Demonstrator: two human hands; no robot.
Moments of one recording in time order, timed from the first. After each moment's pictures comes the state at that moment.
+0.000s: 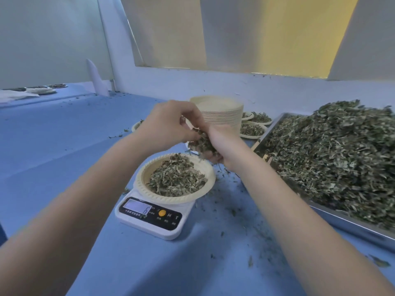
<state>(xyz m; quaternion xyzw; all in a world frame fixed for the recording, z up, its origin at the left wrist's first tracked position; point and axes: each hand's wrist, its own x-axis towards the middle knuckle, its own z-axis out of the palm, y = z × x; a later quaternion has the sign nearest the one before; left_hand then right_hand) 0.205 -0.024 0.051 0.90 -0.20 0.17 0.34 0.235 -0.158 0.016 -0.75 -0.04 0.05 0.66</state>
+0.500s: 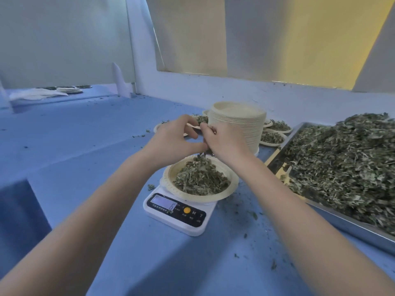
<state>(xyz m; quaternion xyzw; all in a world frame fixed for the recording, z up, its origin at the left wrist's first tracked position) 0.196 0.016 0.024 0.91 -0.11 0.17 0.37 0.243 -0.118 0.012 -0.91 -0.18 -0.21 0.31</state>
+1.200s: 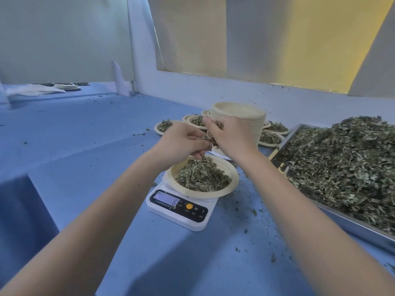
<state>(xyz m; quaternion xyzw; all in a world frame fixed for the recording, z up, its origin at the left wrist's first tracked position) 0.189 0.012 0.021 0.82 -0.12 0.07 0.55 0.231 -0.124 0.022 -0.88 -0.20 -0.26 0.34</state>
